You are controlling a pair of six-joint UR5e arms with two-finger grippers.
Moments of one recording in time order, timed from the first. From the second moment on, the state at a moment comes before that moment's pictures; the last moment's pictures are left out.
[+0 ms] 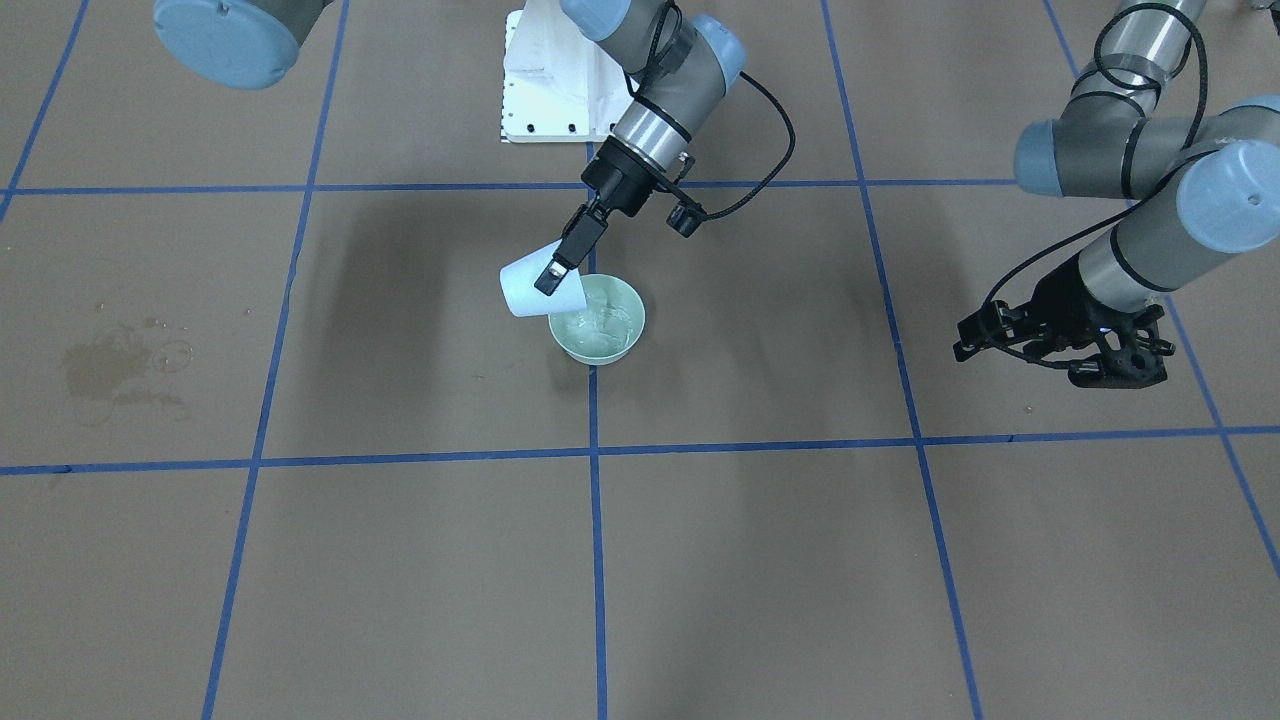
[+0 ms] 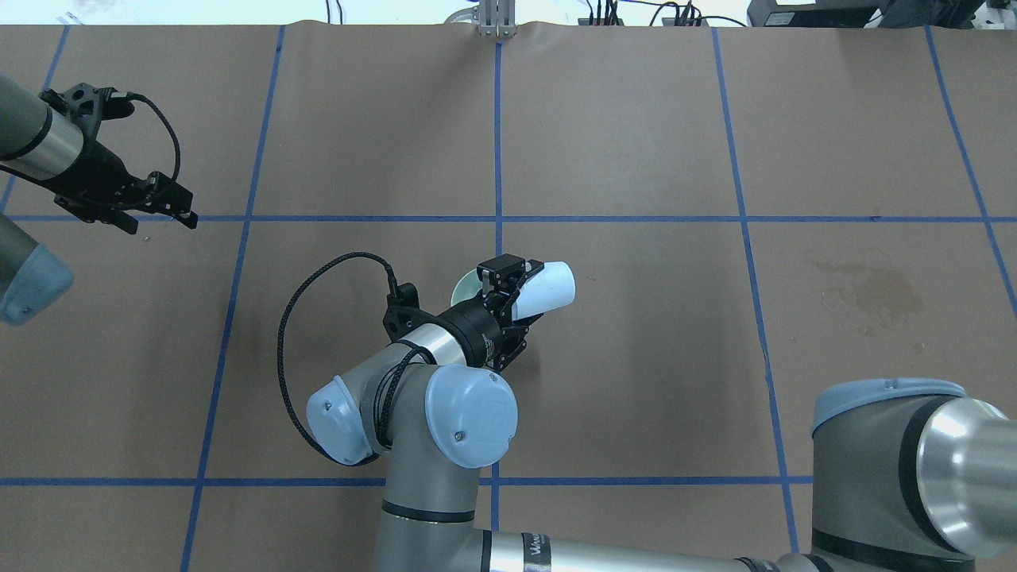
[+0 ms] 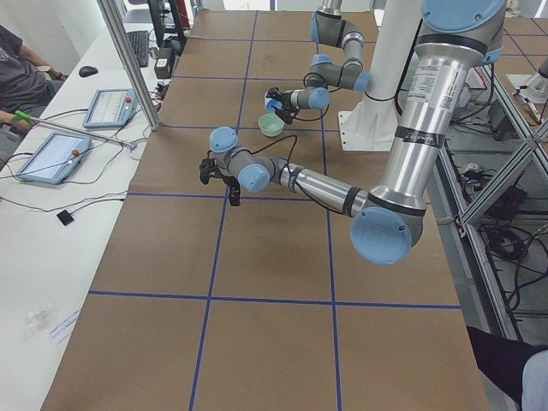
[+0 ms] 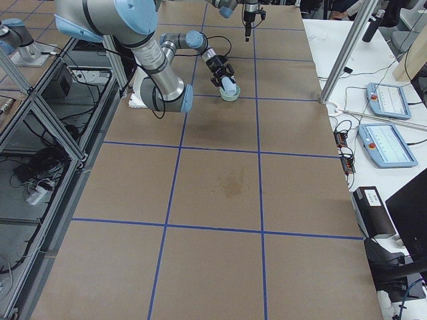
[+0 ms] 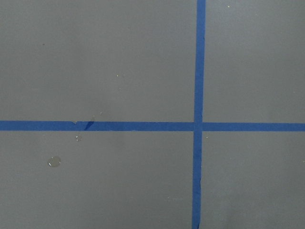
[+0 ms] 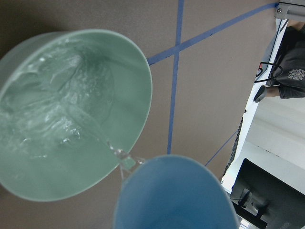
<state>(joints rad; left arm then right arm) -1.02 -1.82 -1.61 -1.92 -2.34 -0.83 0.21 -0.52 1.37 -2.38 0.92 0.35</state>
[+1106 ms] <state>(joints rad) -1.02 -1.82 -1.60 -1.94 -2.33 -0.83 0.23 -0.55 1.48 -2.35 0.93 0.46</state>
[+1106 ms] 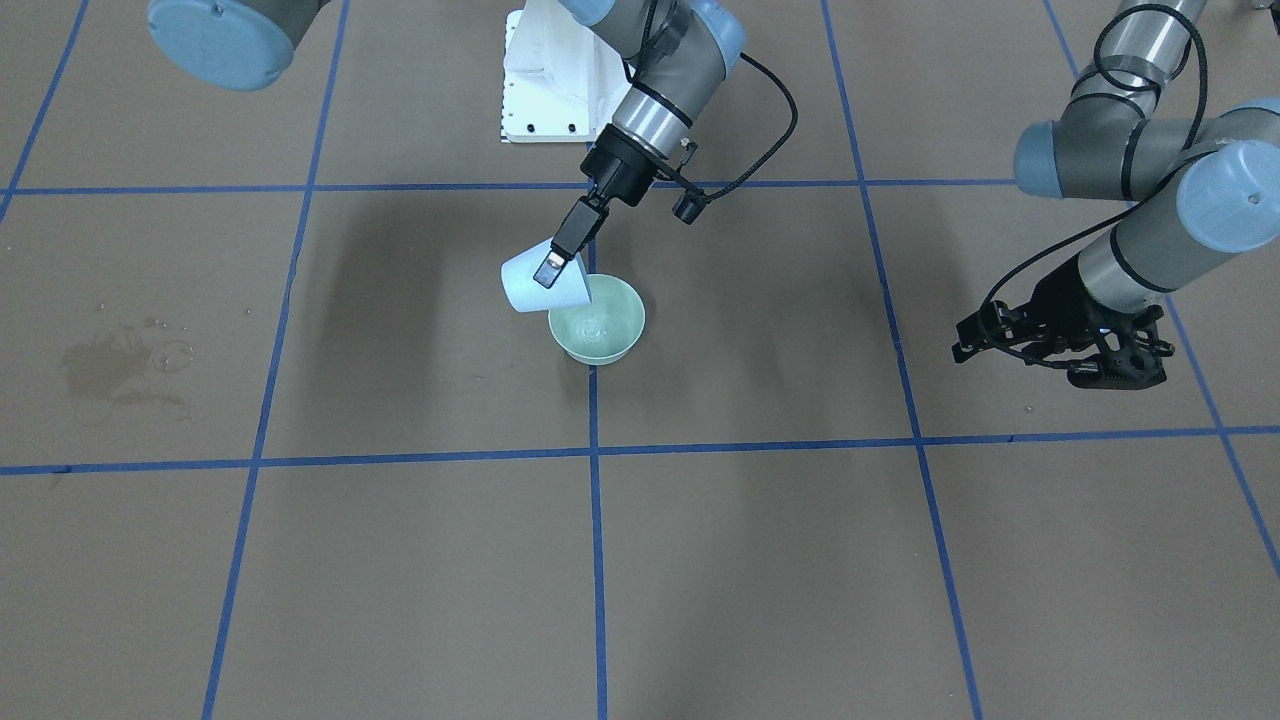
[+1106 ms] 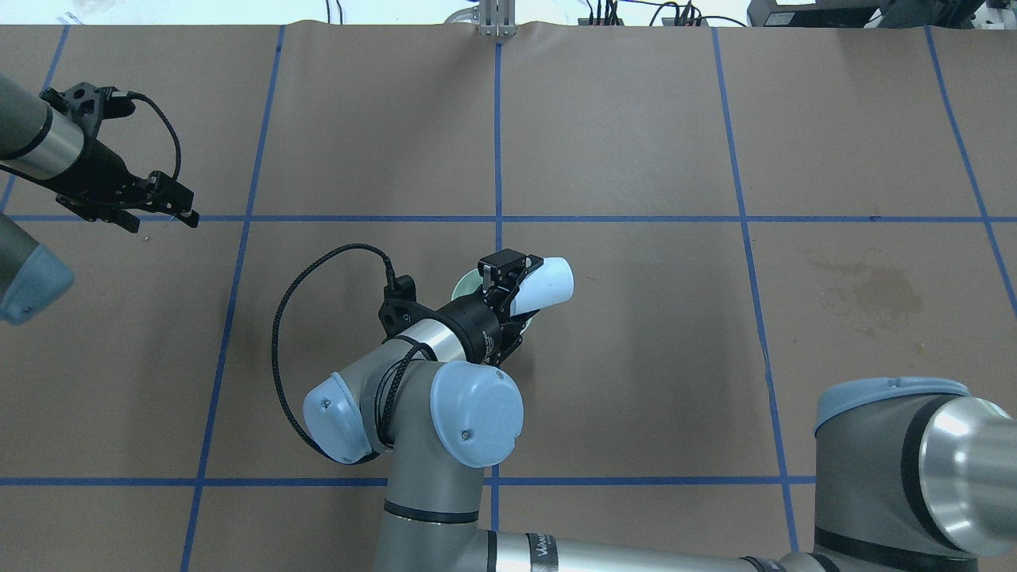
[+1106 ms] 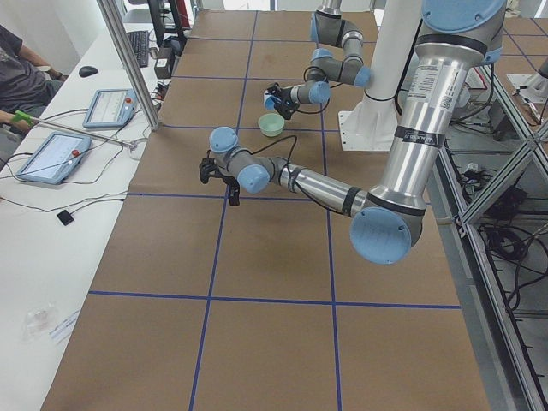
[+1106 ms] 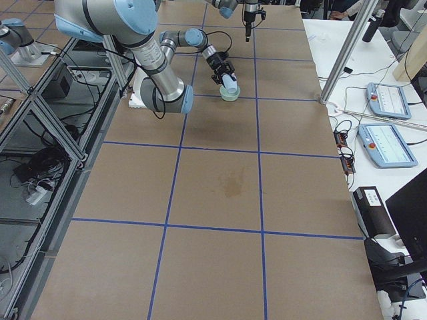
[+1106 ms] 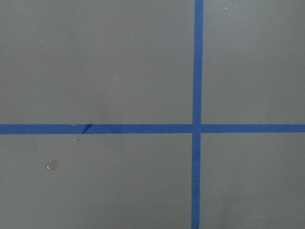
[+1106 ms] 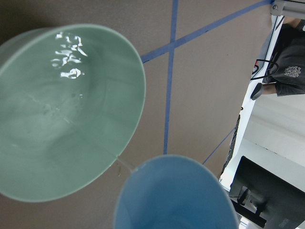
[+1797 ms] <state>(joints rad) -1.02 -1.83 -1.64 -1.95 -2.33 -0.84 0.54 -0.88 1.84 -1.98 1.43 0.56</state>
